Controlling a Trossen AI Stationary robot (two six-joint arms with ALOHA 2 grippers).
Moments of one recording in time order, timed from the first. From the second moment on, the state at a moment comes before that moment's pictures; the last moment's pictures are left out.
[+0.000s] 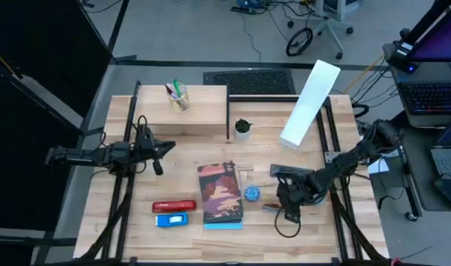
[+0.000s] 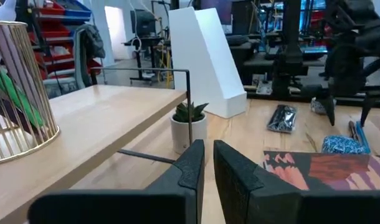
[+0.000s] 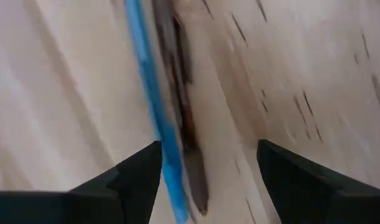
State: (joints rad) left arm -0.05 0.08 0.01 0.06 -0.38 0.04; right arm 0.56 1.47 0.70 -0.57 -0.05 0.97
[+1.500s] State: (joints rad) left arm -0.05 0.09 0.01 0.06 -0.38 0.04; right arm 0.60 1.58 0.70 -0.49 0.07 0.96
